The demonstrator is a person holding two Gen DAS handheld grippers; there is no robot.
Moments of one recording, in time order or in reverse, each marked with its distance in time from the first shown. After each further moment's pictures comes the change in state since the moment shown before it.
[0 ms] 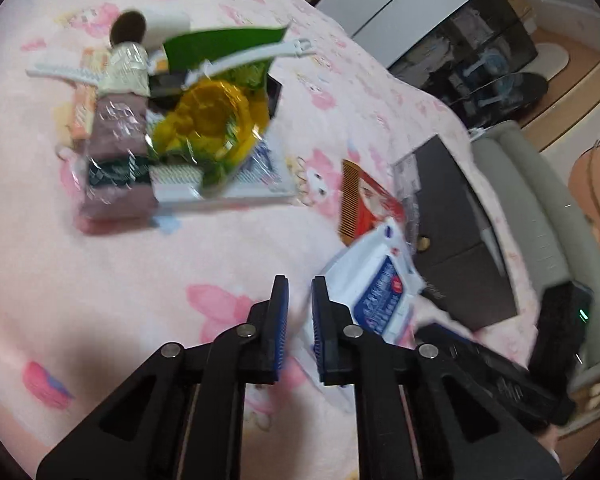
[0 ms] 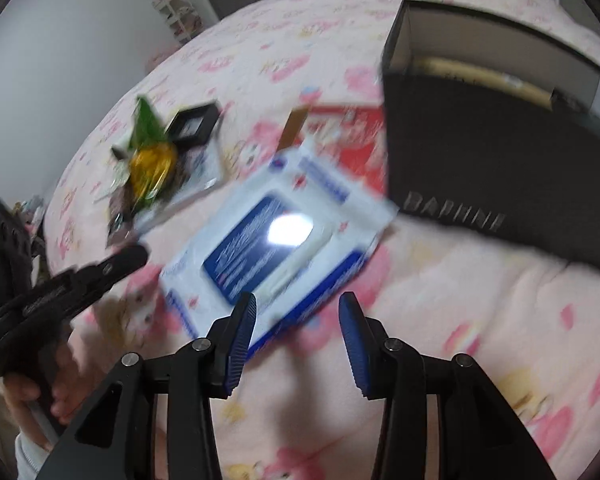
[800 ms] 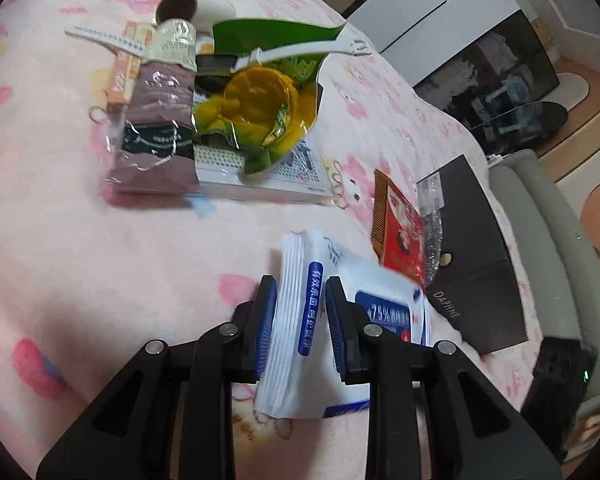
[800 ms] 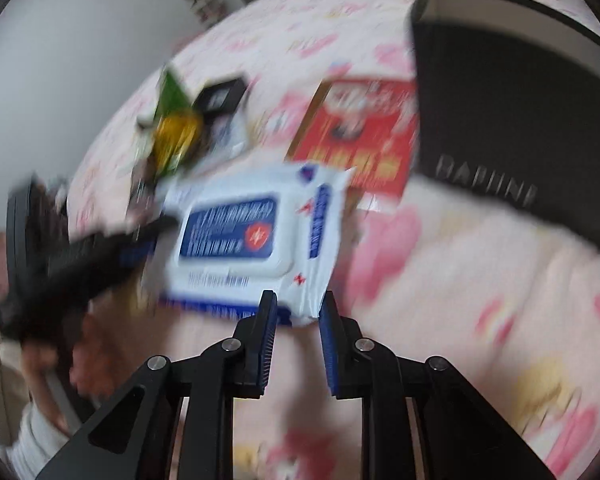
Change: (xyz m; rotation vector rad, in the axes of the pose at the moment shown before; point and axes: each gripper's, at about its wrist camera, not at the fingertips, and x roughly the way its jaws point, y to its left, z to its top) left arm -0.004 0.017 -0.013 -0.078 -0.087 0.086; right arm 0.009 0.009 -0.034 -0.063 0.093 0.128
